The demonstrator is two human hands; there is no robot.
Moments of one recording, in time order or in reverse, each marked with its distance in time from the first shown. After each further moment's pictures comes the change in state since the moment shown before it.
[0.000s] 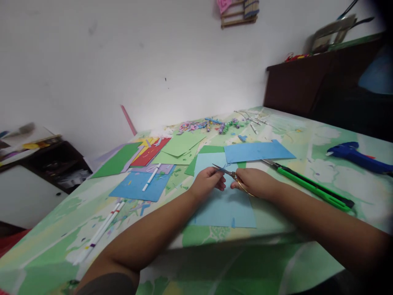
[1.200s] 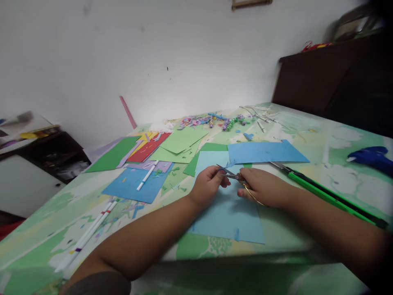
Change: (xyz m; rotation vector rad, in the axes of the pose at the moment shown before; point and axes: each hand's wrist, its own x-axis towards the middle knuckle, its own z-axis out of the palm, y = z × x) left_hand 0.004 -0.006 0.001 0.002 0.078 0.179; right_hand 0.003 0.012 0.000 0.121 0.008 -0.089
